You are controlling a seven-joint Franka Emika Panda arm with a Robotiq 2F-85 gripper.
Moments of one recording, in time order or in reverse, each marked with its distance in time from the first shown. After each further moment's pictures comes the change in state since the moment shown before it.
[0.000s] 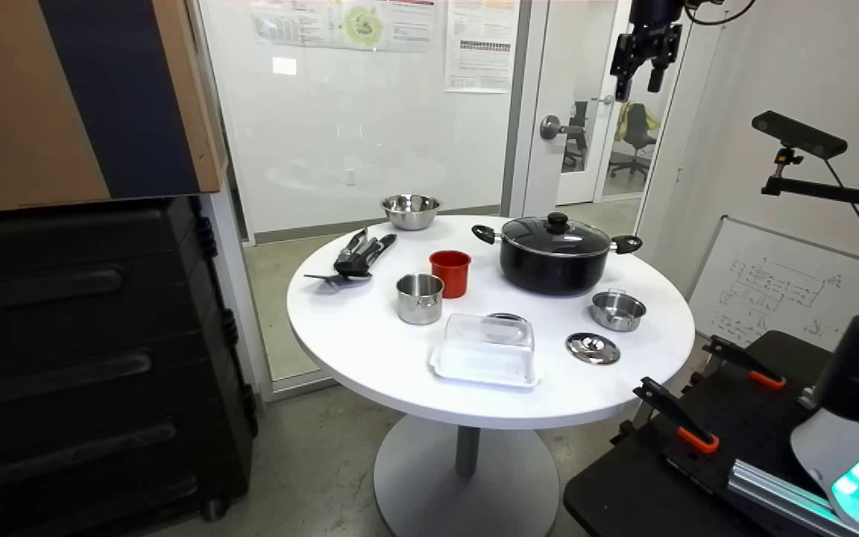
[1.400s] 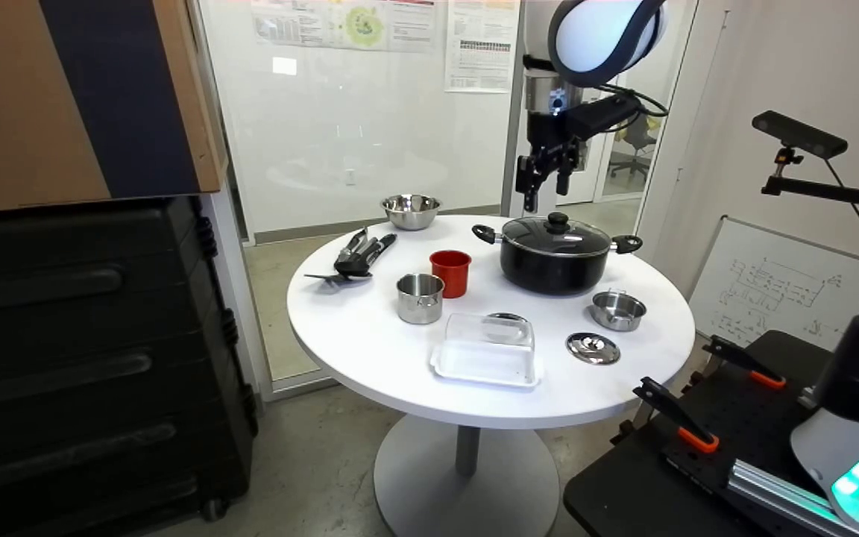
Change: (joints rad) arm 0.145 0.242 0.197 -0.188 -0.067 0.320 0.313
